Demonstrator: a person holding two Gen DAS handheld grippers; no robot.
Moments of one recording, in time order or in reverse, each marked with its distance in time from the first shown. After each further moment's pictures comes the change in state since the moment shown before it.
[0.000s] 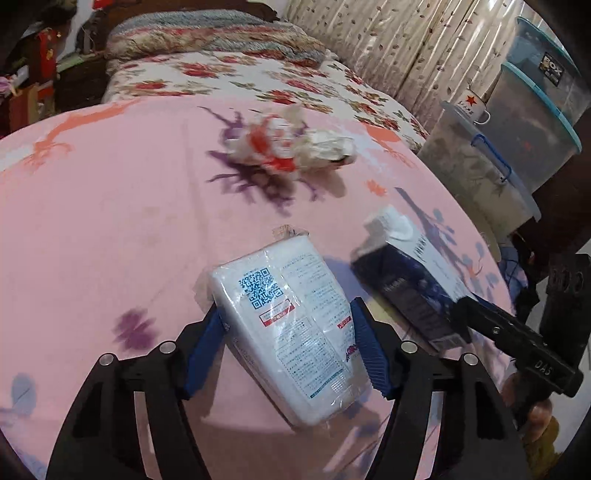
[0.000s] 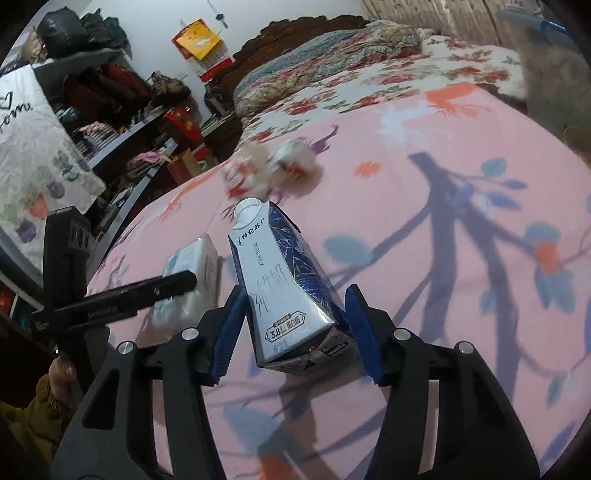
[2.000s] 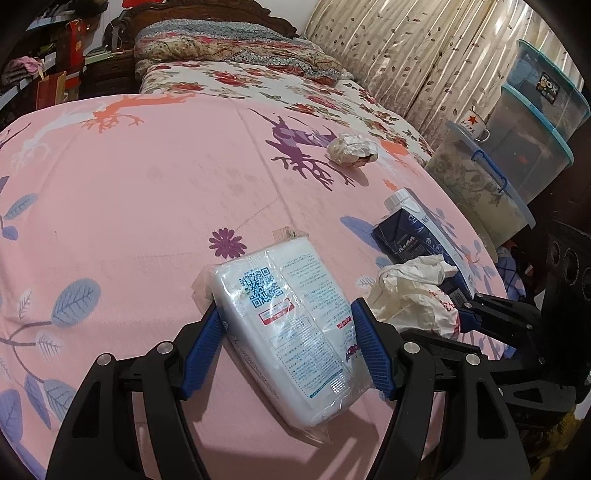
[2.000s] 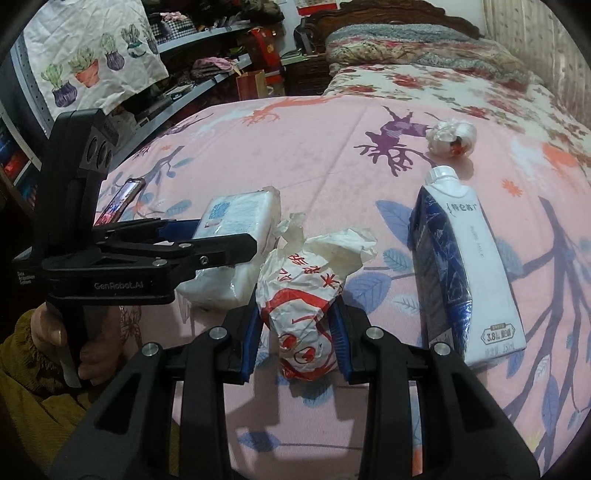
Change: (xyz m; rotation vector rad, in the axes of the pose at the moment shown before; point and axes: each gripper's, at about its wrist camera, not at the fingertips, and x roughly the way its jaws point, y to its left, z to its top) left arm -0.048 0.034 -0.049 -0.063 -0.057 -0.004; right arm 0.035 0.125 -0.029 -0.392 0.202 0.042
